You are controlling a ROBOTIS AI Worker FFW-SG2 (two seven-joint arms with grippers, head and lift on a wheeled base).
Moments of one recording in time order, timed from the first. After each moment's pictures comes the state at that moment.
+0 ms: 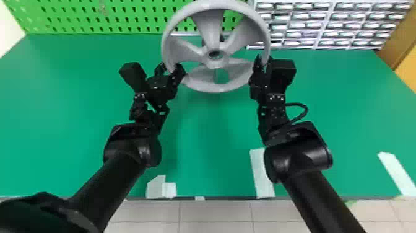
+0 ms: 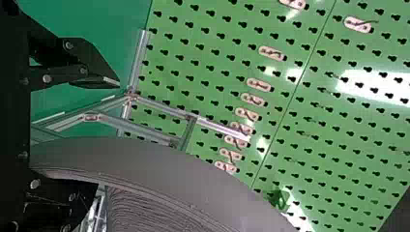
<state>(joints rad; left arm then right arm) -0.50 0.08 -0.36 -0.74 0.60 -0.47 -0.14 -0.30 0.00 0.24 -1.19 0.00 -0.23 -0.34</state>
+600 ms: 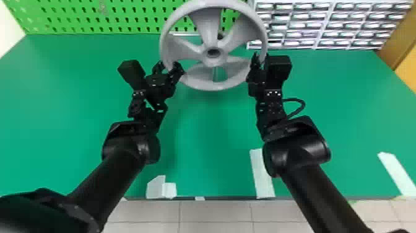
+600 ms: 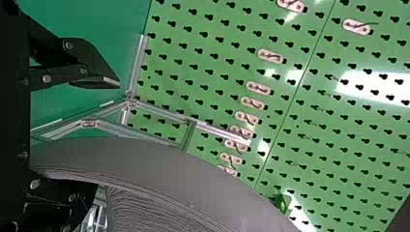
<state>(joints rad) -0.53 0.08 -0.33 -0.71 0.58 -0.46 -0.14 -0.34 0.00 0.25 -1.13 0.00 -0.23 -0.34</state>
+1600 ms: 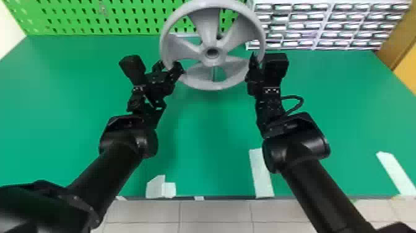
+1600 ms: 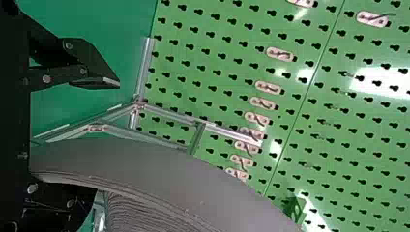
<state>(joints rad) -0.56 0.08 -0.31 -0.66 0.54 -0.39 -0.14 -0.37 0.00 0.25 -1.10 0.00 -0.20 -0.33</state>
